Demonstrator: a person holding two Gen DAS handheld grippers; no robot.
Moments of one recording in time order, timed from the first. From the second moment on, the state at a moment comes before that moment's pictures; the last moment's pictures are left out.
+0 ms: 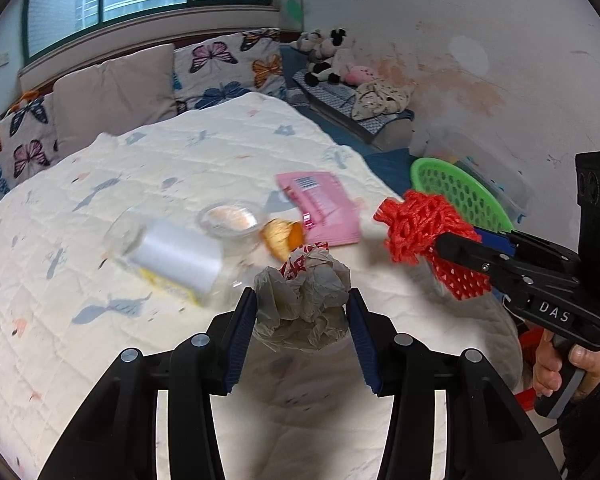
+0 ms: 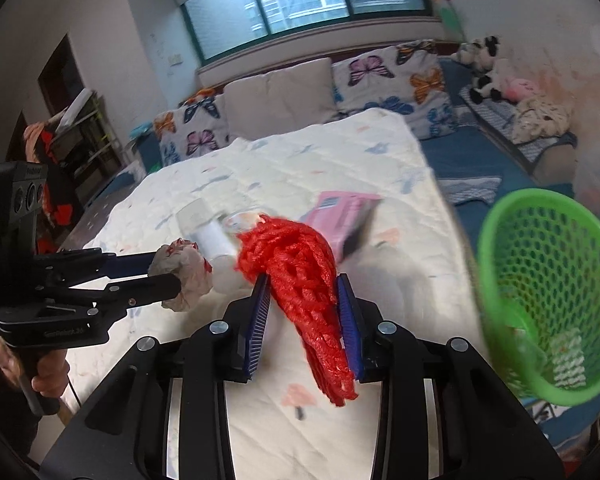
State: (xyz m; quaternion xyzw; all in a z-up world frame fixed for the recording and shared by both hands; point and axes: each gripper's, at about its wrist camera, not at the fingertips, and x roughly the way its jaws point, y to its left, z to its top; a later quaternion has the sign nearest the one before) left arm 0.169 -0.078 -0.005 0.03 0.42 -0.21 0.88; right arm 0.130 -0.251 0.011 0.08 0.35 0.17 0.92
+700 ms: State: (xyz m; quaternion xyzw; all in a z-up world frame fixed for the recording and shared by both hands) left arm 0.187 -0.144 0.001 0.05 0.42 -0.26 0.87; right arm 0.114 -0.335 0.021 0.16 0.33 0.14 0.92
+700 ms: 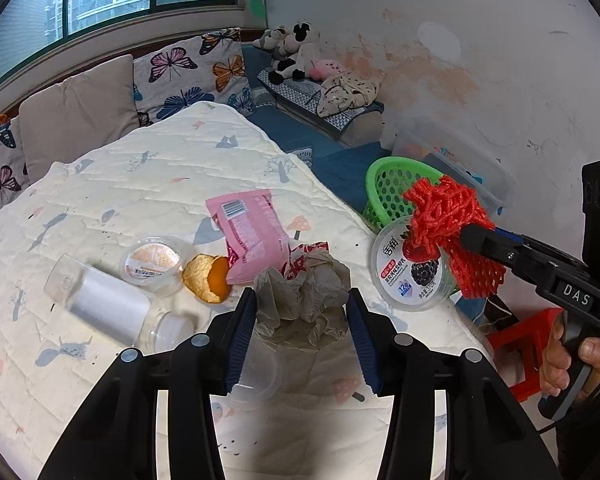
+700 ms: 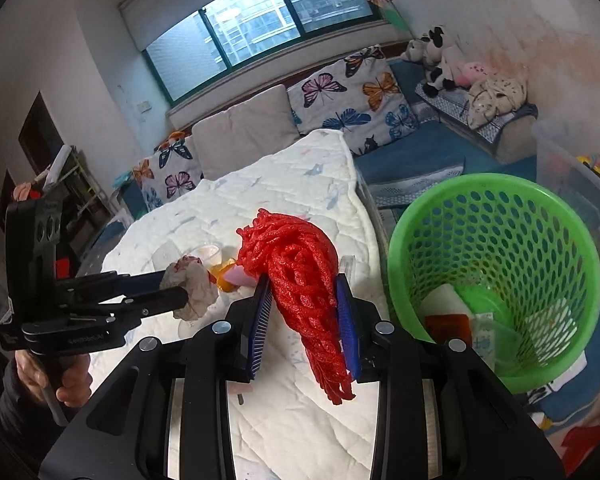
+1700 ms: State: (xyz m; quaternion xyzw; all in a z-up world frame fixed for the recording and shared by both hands) left arm 0.183 -0.140 0.010 0.05 0.41 -0.26 0.87; right arm 0.117 -0.332 0.032 0.18 0.33 0.14 0.92
